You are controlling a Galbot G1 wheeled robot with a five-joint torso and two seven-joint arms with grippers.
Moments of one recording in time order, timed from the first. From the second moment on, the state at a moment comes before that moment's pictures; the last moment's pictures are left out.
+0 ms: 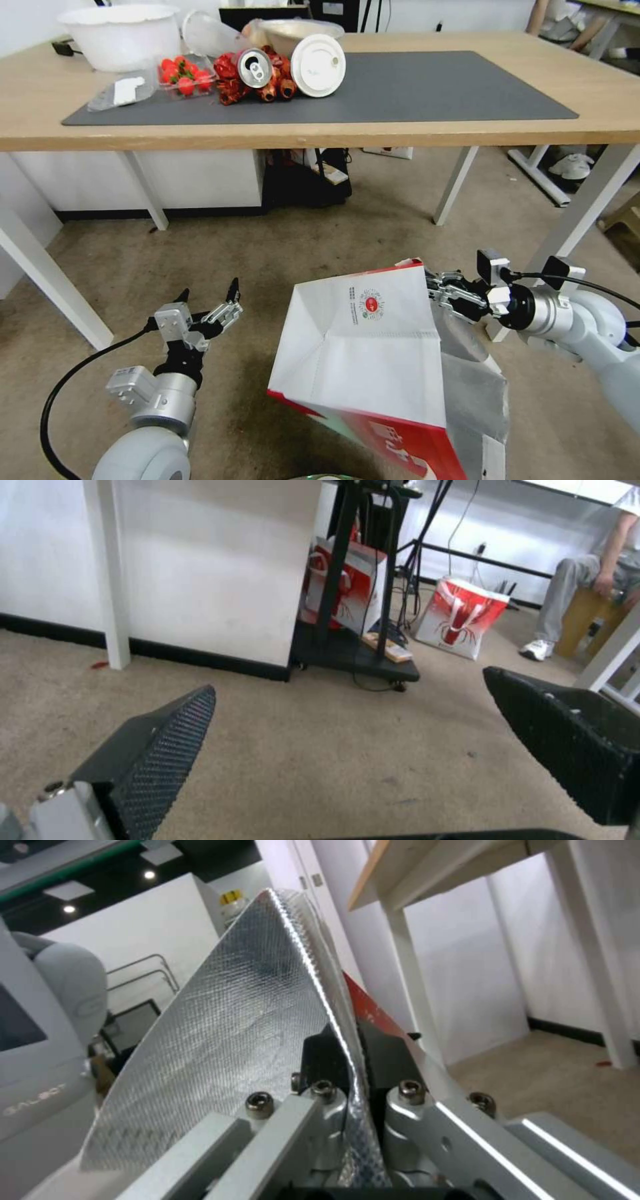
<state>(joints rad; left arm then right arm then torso) 1.72 -1.34 -0.51 -2.34 -0.48 0.13 -0.21 -1.13 0.65 0.39 1.85 1.25 -0.27 -1.19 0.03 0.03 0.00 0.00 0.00</state>
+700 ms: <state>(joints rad) 1.73 -1.34 -0.51 -2.37 -0.48 0.11 -0.22 -1.17 0.64 0.40 1.89 1.19 -0.27 -1.21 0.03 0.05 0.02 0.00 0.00</state>
